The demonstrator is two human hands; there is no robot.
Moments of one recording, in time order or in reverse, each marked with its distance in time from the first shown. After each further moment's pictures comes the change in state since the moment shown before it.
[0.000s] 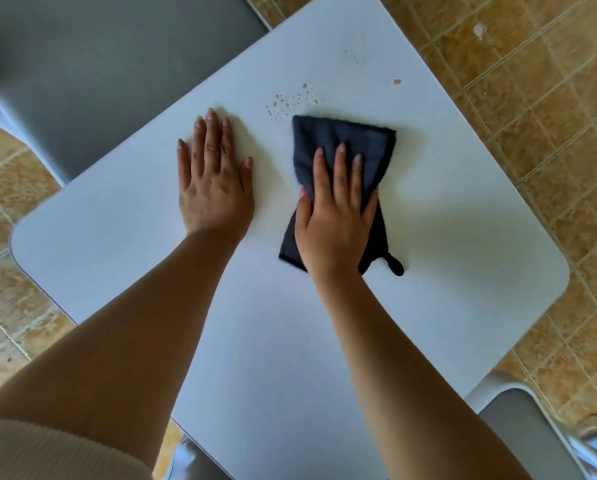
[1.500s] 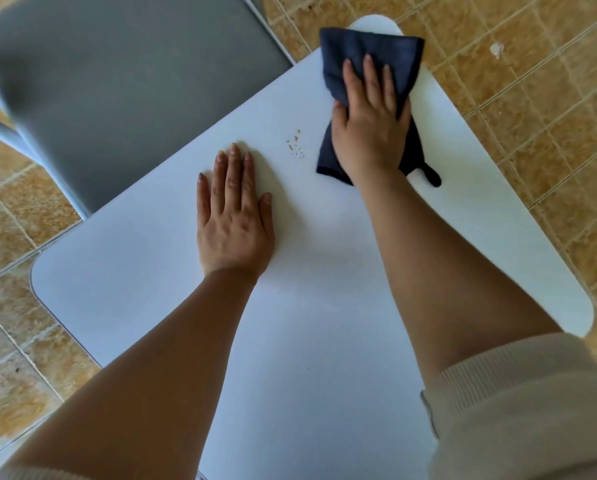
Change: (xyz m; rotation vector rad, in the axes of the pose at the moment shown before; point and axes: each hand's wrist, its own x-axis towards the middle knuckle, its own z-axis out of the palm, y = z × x) left_hand 0.005 -0.003 0.008 0.004 0.055 0.009; right_hand 0.179 -0.005 0.014 -0.009 -0.186 -0.080
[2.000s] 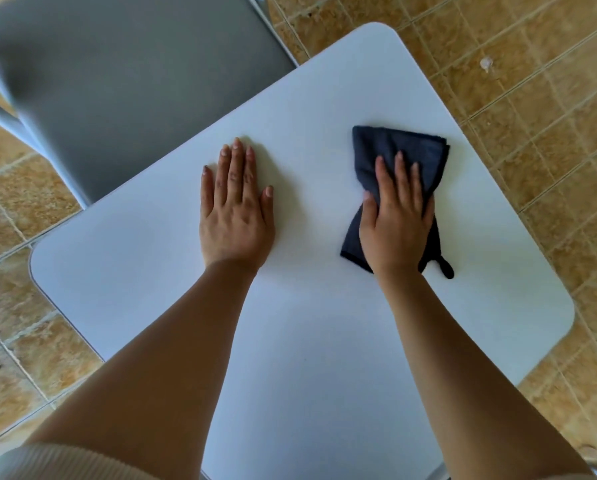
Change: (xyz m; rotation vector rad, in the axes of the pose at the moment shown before) left_hand -0.001 0.000 -0.001 -0.019 -0.021 -0.006; right_hand -0.126 0.047 0.003 -0.018 0.104 0.072
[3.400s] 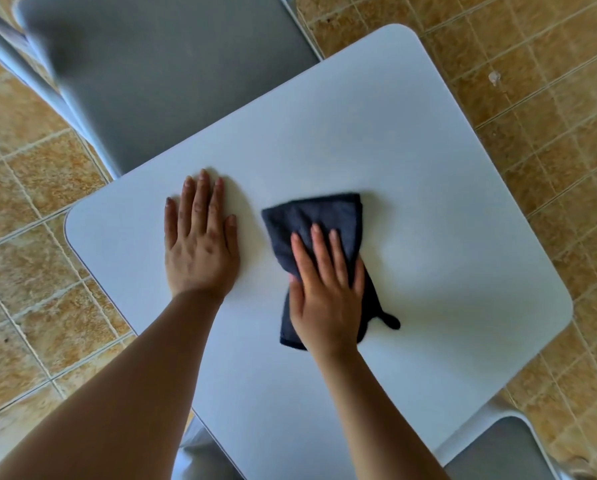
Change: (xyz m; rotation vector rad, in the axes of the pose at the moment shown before) left_hand -0.075 -0.066 -0.020 -0.014 0.064 -0.096; right_hand -0.152 -0.069 0.001 0.053 -0.025 -0.278
